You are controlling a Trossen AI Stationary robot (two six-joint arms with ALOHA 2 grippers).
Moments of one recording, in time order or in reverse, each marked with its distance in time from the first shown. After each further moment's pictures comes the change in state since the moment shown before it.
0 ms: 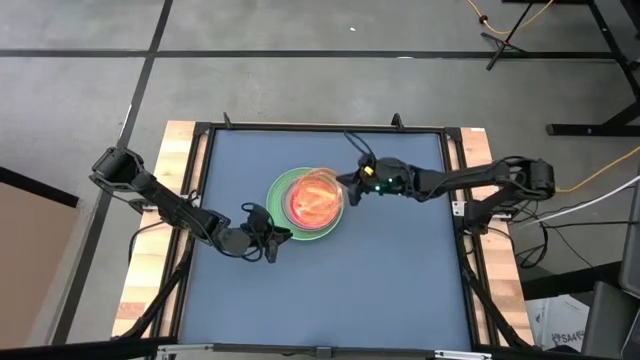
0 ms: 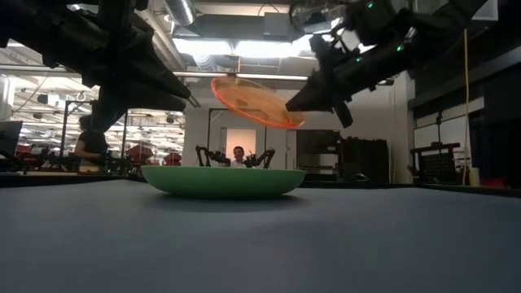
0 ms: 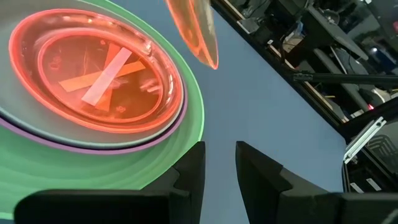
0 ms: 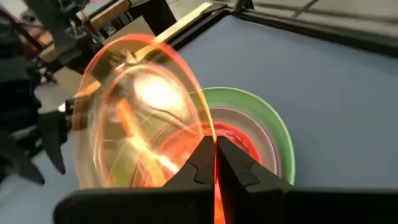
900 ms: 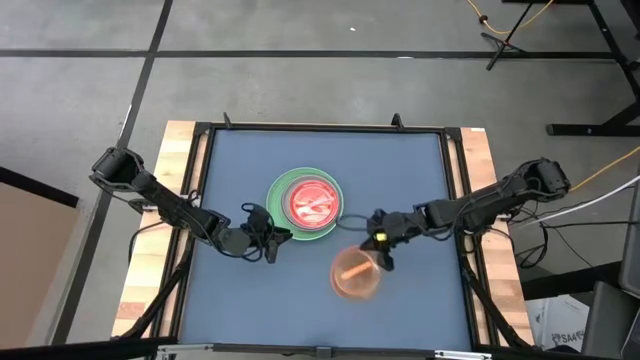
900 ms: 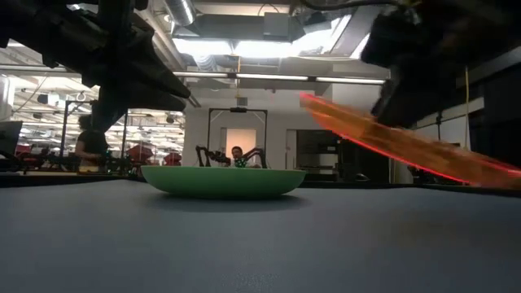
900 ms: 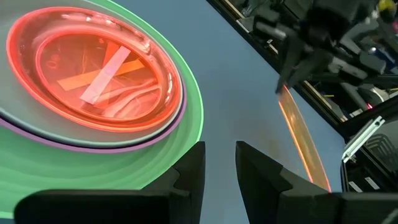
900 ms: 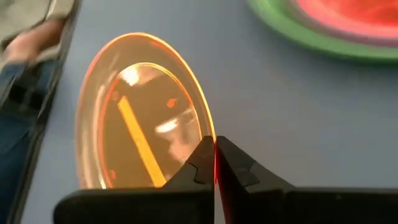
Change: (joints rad) left arm 0.000 0.000 0.000 0.002 0.006 -0.001; right arm 0.429 -0.103 -0.073 -0.381 -0.142 -0.090
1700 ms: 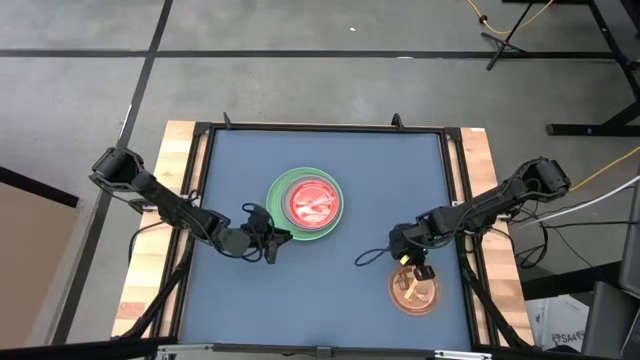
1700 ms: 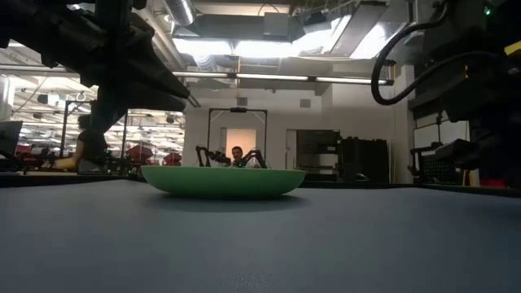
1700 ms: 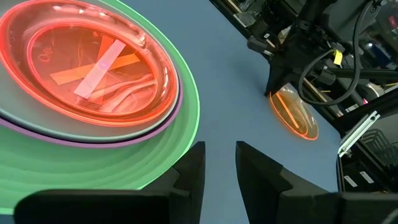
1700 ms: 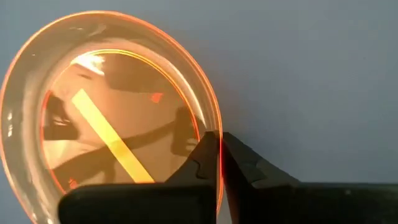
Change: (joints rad) left arm 0.000 0.000 0.000 0.000 0.023 -0.003; right arm 0.089 -0.001 -0.076 -0.462 -0.242 -0.297
